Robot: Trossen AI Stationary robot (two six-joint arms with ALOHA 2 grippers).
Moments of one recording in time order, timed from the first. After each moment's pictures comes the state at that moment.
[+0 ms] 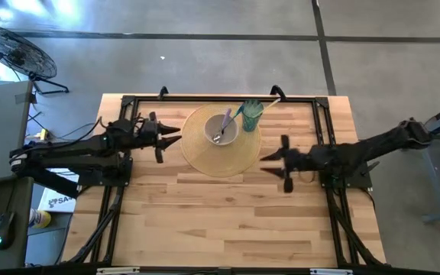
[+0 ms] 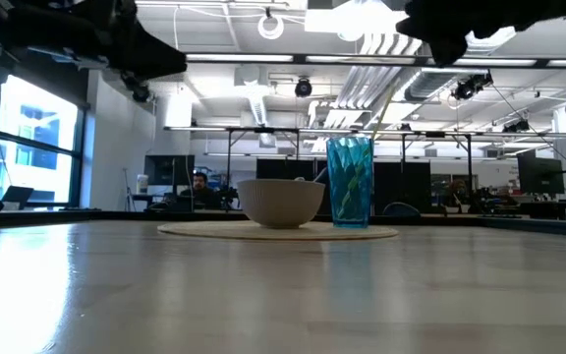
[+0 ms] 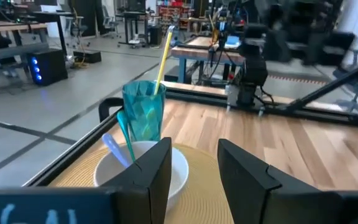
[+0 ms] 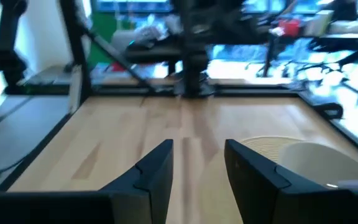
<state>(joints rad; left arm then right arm) 0.25 0.62 0.37 0.21 -0.01 -0.04 0.25 0.90 0.48 0.28 0.23 0.05</state>
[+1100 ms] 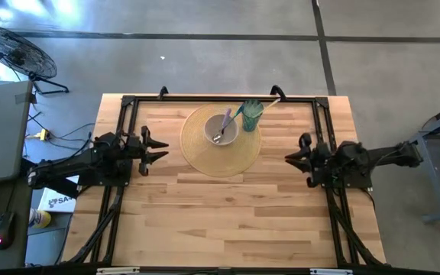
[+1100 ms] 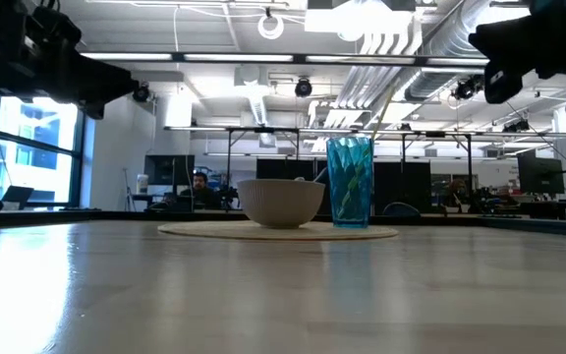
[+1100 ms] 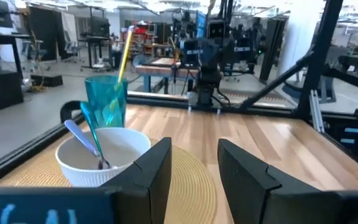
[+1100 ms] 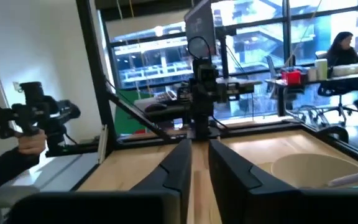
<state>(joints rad) 0.25 0.01 0.05 0.04 0.16 -0.06 0.12 0.12 0.07 0.22 0.08 0.13</state>
